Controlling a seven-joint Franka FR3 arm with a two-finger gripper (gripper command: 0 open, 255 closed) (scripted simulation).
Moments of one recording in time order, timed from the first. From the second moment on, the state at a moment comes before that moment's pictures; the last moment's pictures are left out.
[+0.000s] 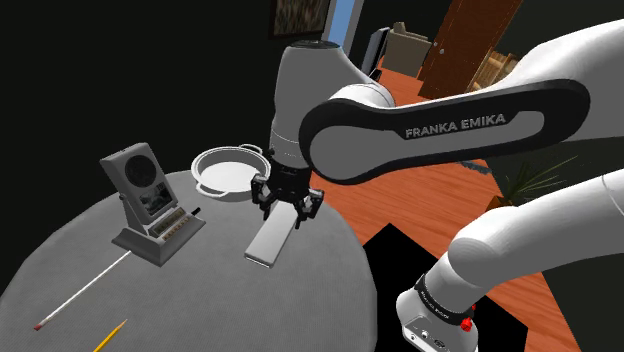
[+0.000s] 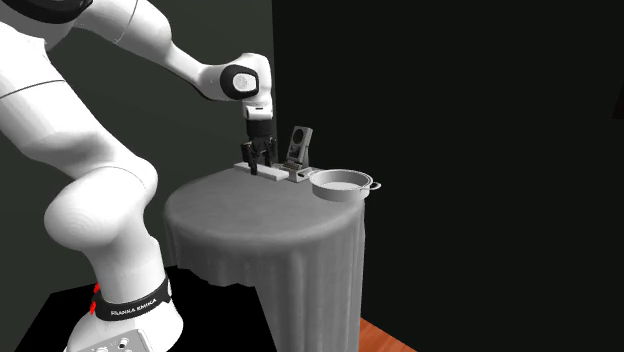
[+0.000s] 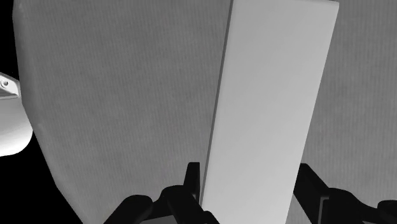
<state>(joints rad) -0.18 -0.44 0.82 -2.41 0.35 2.05 1.36</state>
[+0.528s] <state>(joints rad) -0.22 -0.41 0.79 -2.31 0.30 1.98 1.35</state>
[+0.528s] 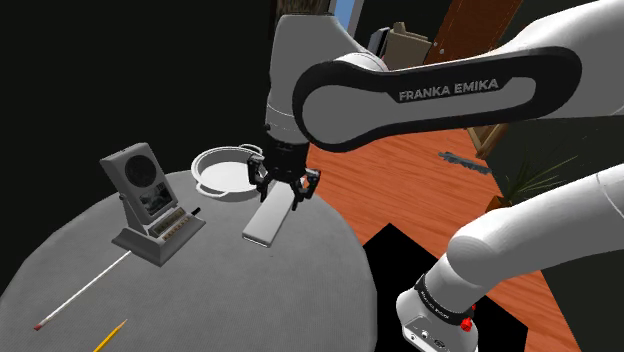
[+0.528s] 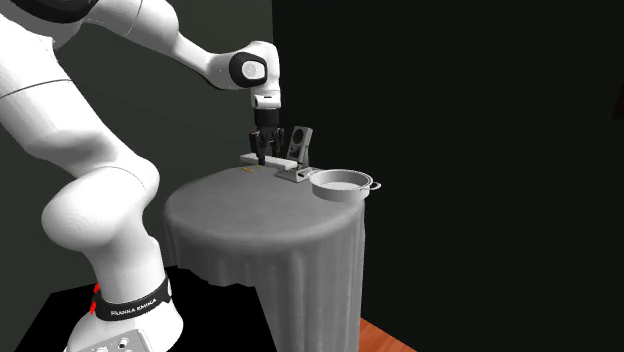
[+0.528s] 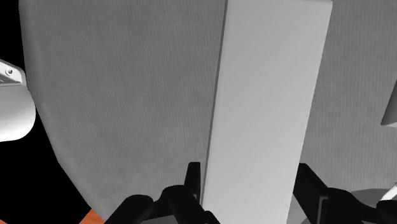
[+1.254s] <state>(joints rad) -0.37 0.08 0.85 -1.94 -0.07 1.97 1.45</state>
